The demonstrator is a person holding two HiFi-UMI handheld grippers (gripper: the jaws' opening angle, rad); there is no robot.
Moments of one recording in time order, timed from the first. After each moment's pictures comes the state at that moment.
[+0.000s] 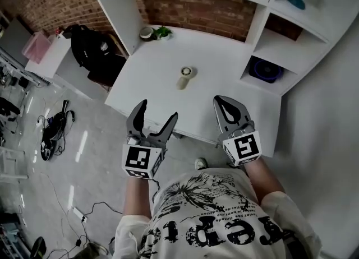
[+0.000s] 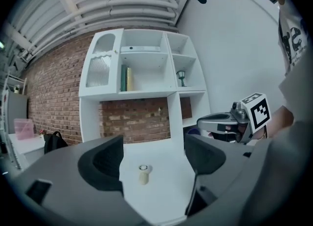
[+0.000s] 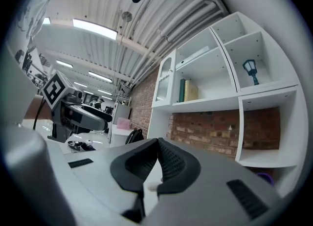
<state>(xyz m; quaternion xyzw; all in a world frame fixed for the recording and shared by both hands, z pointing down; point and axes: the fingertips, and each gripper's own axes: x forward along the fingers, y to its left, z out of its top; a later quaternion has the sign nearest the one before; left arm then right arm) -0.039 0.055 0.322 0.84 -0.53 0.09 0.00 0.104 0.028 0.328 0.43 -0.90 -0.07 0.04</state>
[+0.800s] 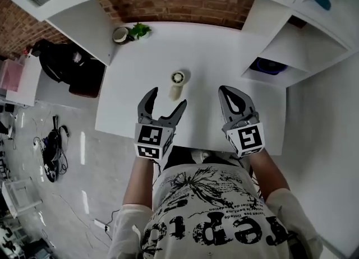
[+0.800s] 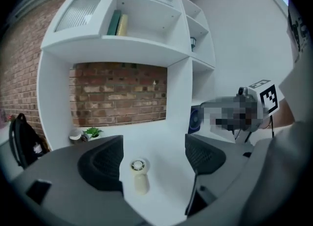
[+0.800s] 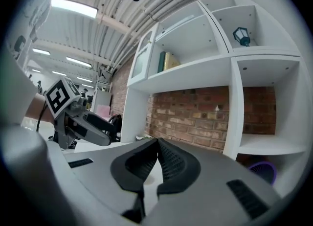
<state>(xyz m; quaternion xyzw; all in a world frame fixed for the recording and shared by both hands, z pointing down) -0.017 -0.161 0.429 0.88 -0.42 0.18 0.09 0.117 -0.147 0.394 0.52 -0.85 -0.02 0.09</state>
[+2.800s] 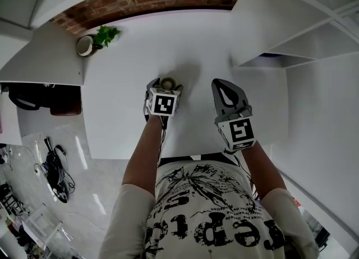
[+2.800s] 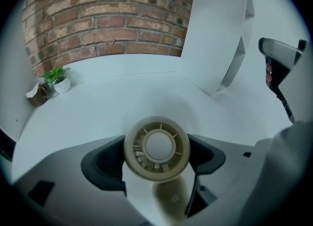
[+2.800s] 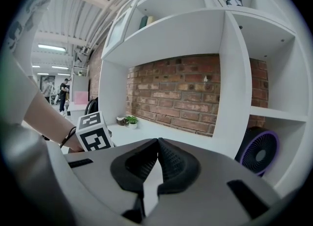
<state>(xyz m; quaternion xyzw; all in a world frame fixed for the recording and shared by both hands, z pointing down) 0.020 -0.304 0.680 0.81 -0.33 0.41 0.25 0.131 -0.244 0.494 0.61 -0.78 0.07 0.16</state>
